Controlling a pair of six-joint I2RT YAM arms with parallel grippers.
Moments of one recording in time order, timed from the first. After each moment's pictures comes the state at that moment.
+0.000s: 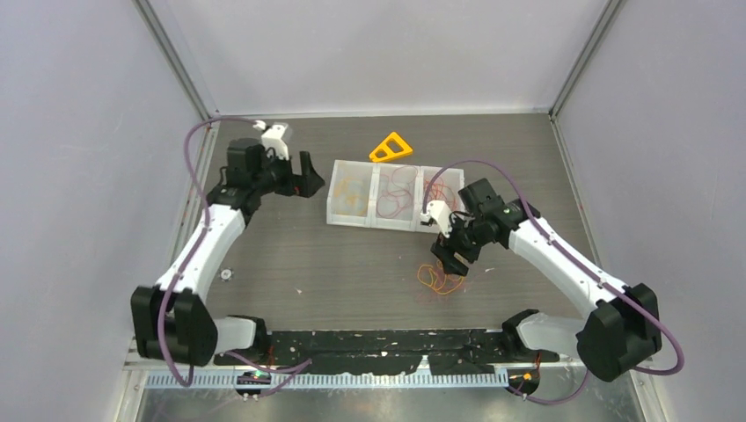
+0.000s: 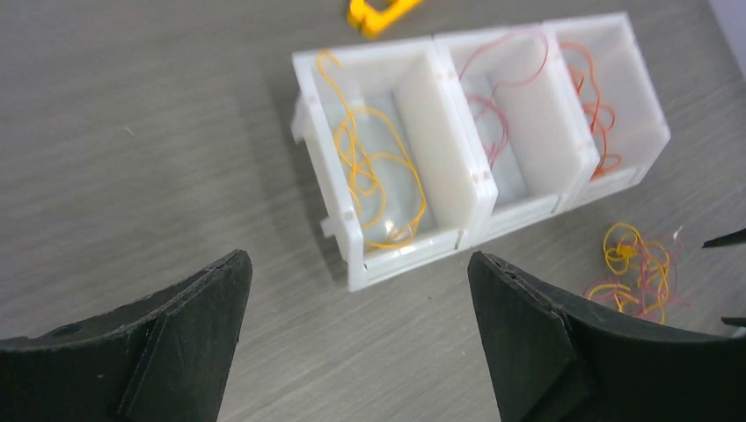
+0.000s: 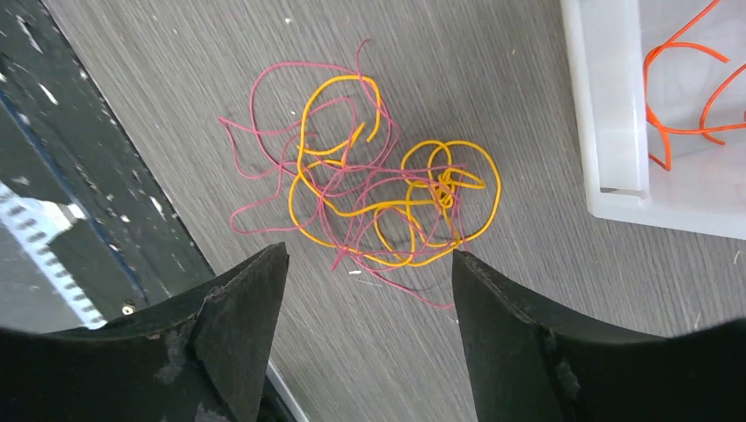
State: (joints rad) left arm -0.16 1.34 1.02 -0.28 0.43 -0.14; right arm 0.44 1.22 0.93 -0.90 -0.41 -0.59
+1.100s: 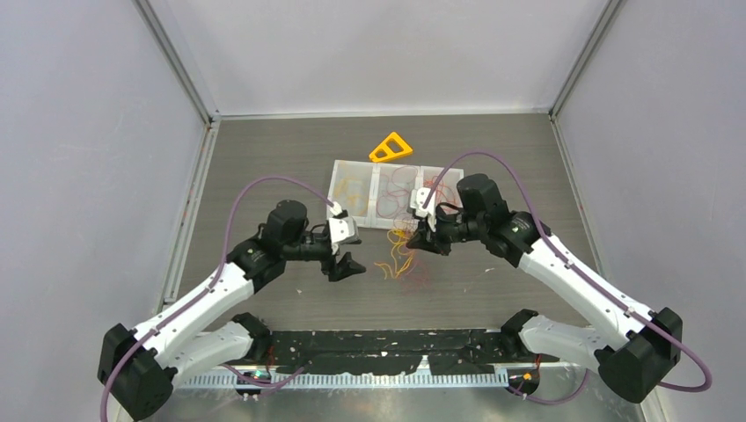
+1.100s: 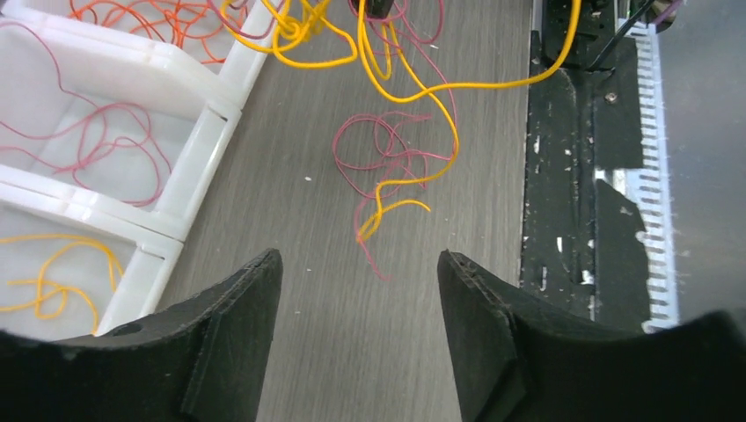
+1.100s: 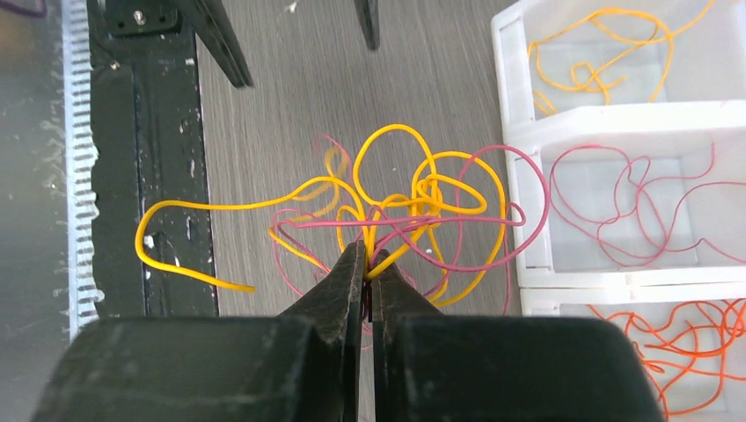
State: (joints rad) left arm -0.64 0.94 0.68 -0.24 0.69 0.32; right arm 0.61 1.06 0.92 -0.53 -0.66 -0.48
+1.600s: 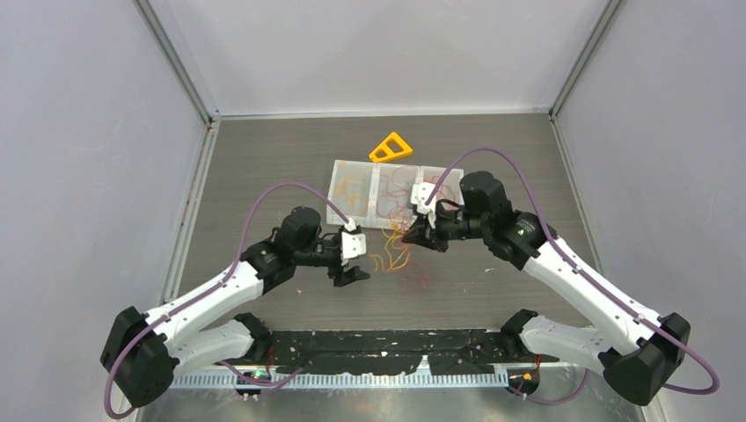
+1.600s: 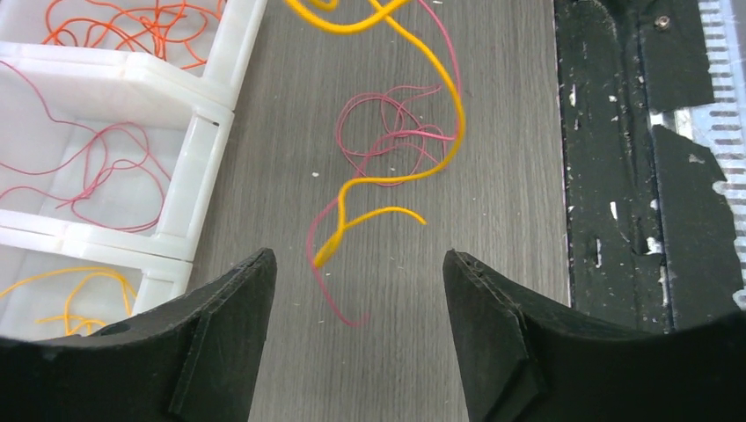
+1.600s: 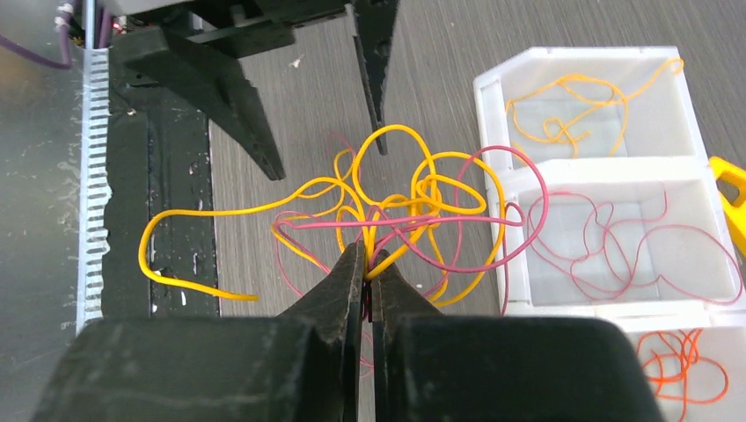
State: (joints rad) left arm -0.71 1.01 0.63 -0.15 0.65 0.50; right arm 0.66 1.02 0.96 -0.46 -0.65 -0.41
